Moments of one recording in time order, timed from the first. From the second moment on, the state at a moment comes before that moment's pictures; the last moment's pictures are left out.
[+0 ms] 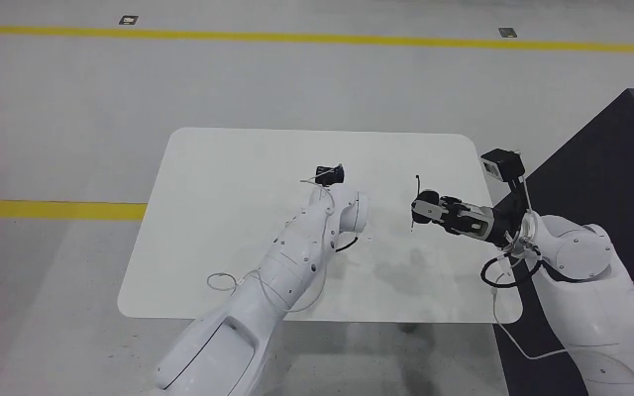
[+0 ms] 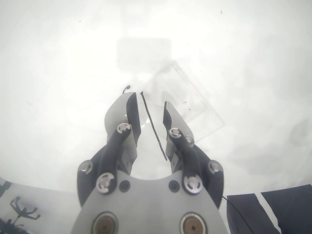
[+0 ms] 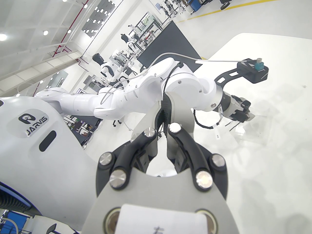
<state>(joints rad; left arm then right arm) 0.46 -1.84 -0.82 -0.68 1.22 0.53 -1.16 -1.17 -0.94 1.51 -1.66 0.36 -0.60 1.08</state>
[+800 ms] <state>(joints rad) 0.41 -1.89 -0.82 -0.53 1.20 0.53 -1.17 -1.17 -0.94 1.51 -1.66 0.36 -0.60 1.08</state>
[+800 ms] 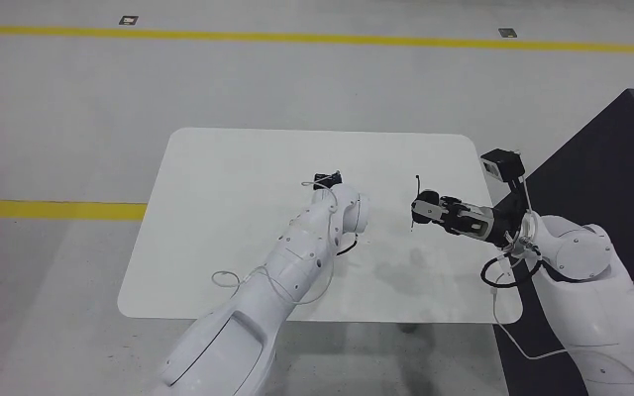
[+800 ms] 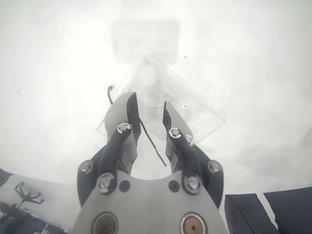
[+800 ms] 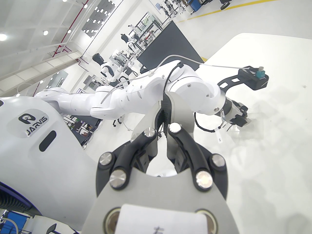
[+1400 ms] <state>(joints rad) 0.39 -1.92 -0.85 -0.57 1.17 0.63 -1.18 -1.17 -0.94 1.51 -1.66 0.36 -0.60 1.08</state>
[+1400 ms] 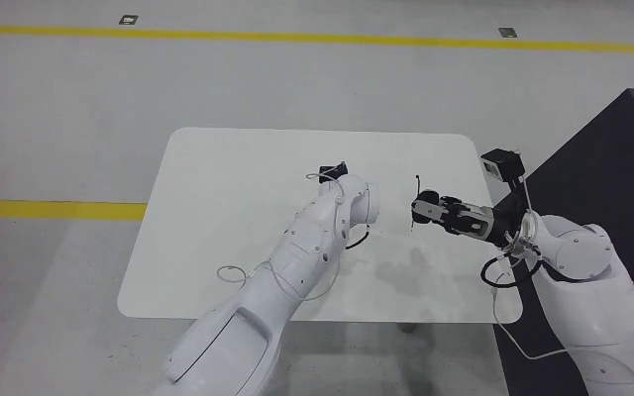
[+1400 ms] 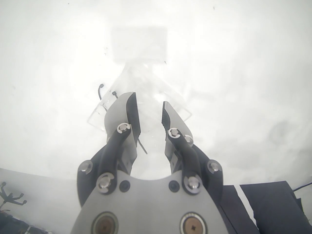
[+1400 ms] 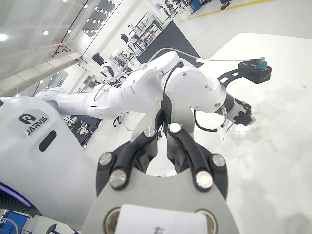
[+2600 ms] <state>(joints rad) 0.15 -2.03 -0.95 -0.11 0.97 0.78 -1.04 -1.17 -0.94 1.51 -1.66 0.36 -0.60 1.08</state>
